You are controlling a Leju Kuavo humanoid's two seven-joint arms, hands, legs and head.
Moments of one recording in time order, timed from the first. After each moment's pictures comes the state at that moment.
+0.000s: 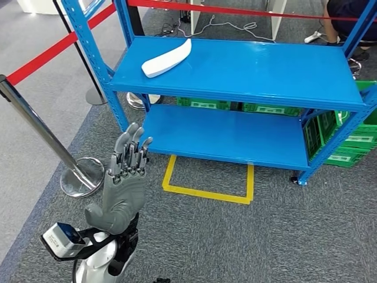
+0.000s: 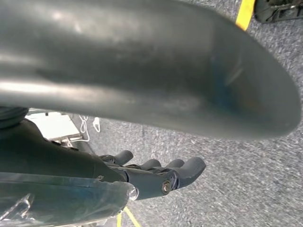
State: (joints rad) left arm 0.01 -0.24 -0.47 -1.74 0.12 -0.23 -0.68; right arm -0.09 0.21 -0.94 -0.21 1.33 -0.21 0.31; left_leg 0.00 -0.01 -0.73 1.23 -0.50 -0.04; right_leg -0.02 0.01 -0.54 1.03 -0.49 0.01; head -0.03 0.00
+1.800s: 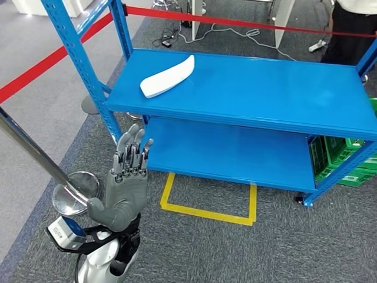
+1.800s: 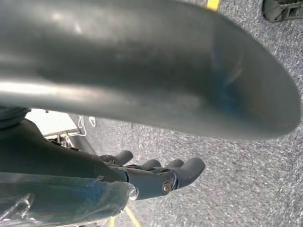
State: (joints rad) left arm 0.01 -0.25 -0.47 -1.70 0.15 -0.23 -0.68; right arm -0.09 0.21 -0.95 -0.21 1.34 -0.21 0.30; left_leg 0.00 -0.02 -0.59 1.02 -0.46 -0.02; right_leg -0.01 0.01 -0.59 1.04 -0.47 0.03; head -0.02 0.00
